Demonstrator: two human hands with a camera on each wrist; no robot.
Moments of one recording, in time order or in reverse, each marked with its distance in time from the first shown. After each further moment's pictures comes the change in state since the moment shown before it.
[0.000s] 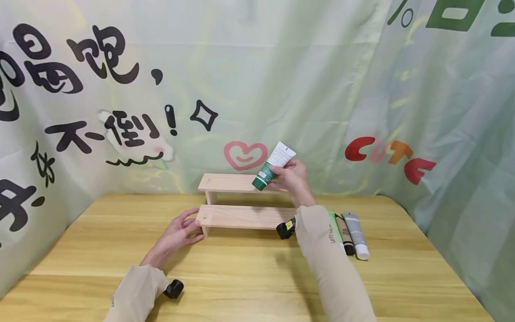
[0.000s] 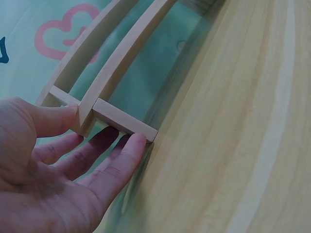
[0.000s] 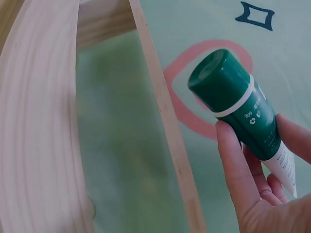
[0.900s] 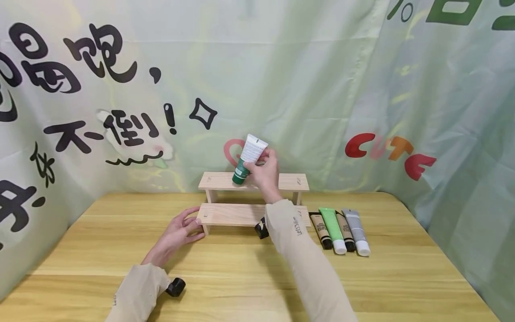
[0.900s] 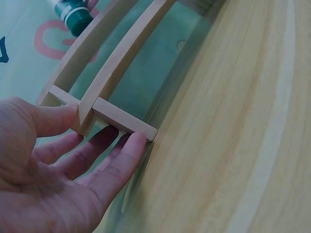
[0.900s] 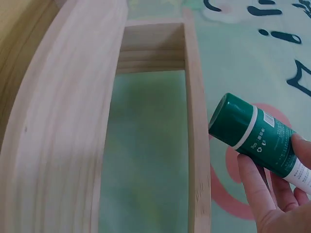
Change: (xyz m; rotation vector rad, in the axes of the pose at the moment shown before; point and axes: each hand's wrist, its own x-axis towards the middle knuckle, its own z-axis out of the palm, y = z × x) left_hand 0.002 -0.001 0.001 -0.012 0.014 -0.016; right_hand 0.004 0.013 0.070 -0.127 0.127 -0.268
